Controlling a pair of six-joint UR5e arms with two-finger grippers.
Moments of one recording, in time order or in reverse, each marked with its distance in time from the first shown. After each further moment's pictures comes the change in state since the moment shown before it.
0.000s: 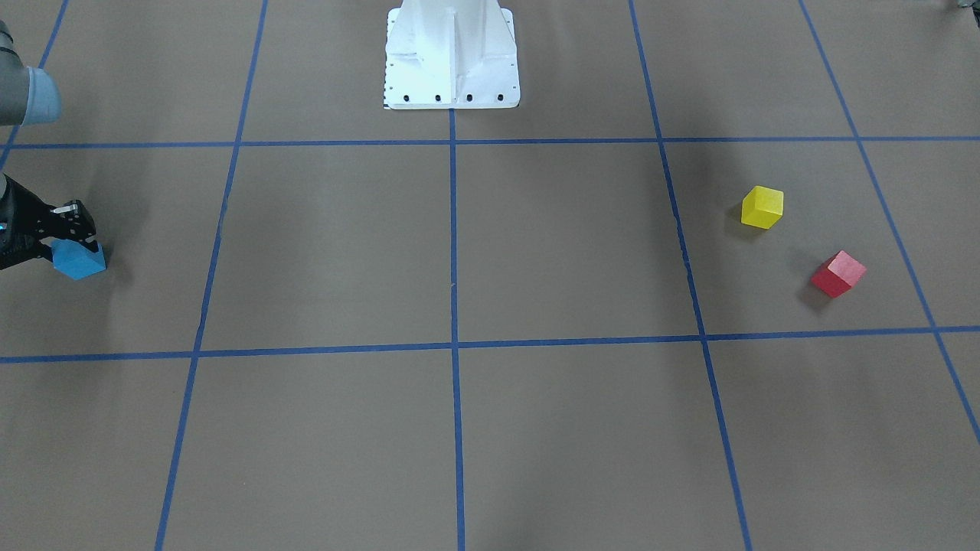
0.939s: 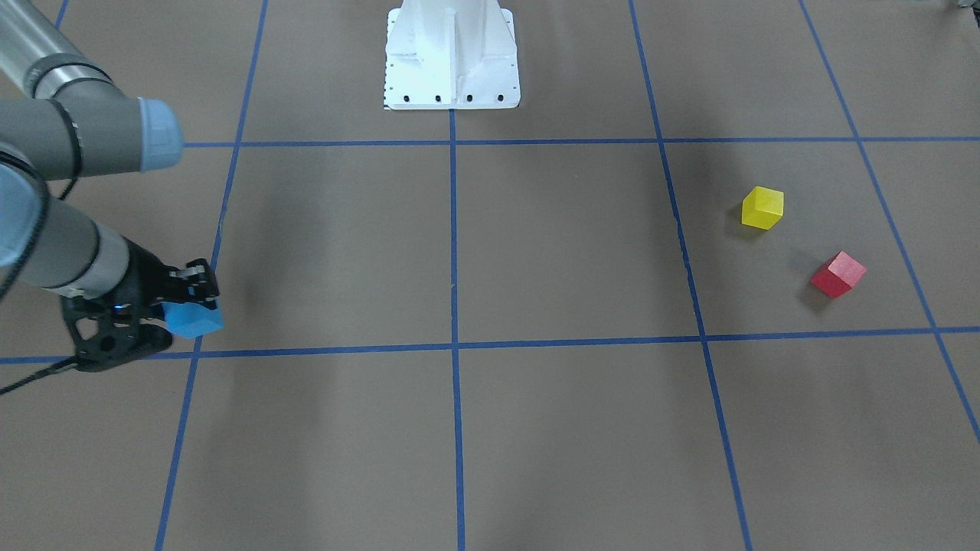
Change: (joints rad) left arm 0.008 -0.009 -0.001 0.002 -0.001 0.000; right arm -0.021 0.735 -0.137 -0.690 0.059 0.075
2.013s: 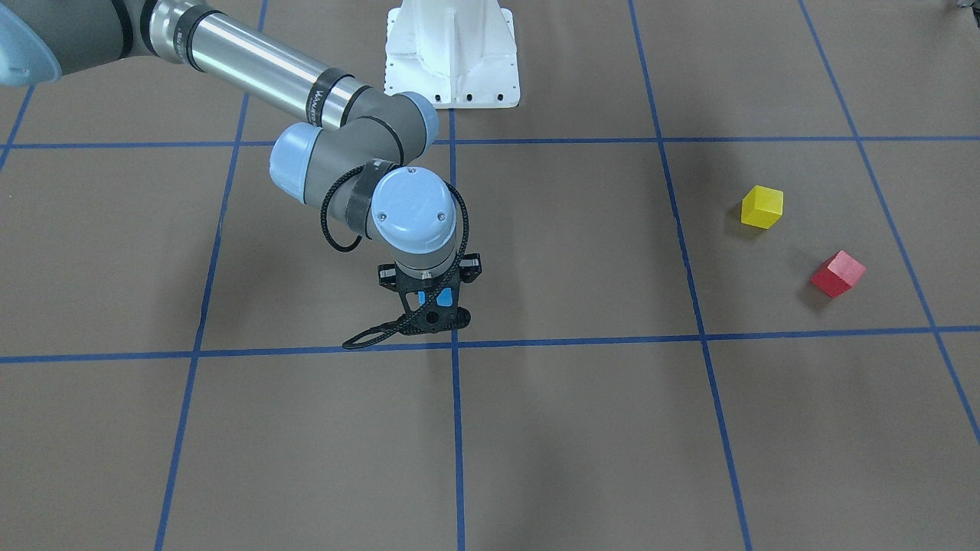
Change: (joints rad) left arm 0.033 -0.003 0.004 0.002 0.002 -0.003; right arm -0.310 0.339 -0.336 0.164 -0.136 0.507
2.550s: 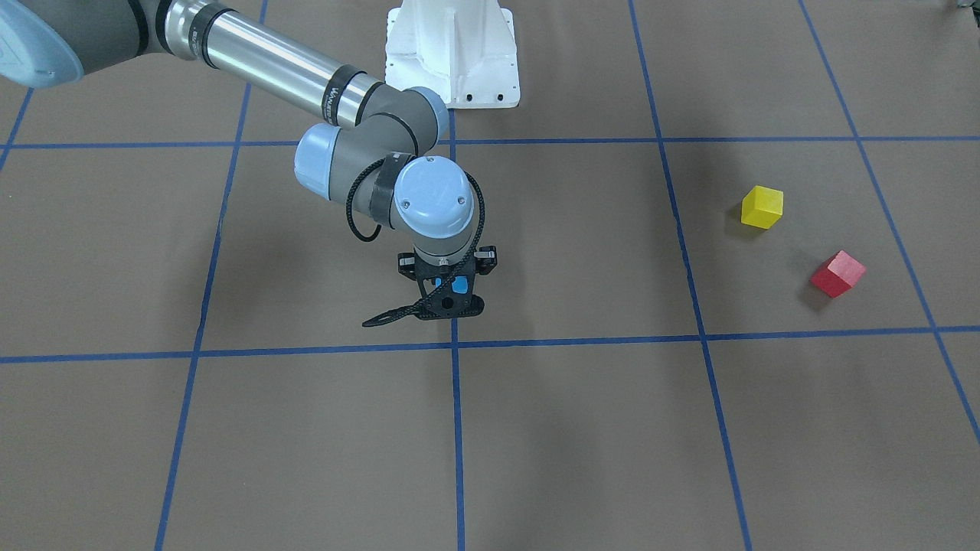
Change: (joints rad) left arm 0.008 0.000 0.002 0.000 0.002 0.001; right arm -0.045 -0.001 -0.015 0.069 -0.031 0.107
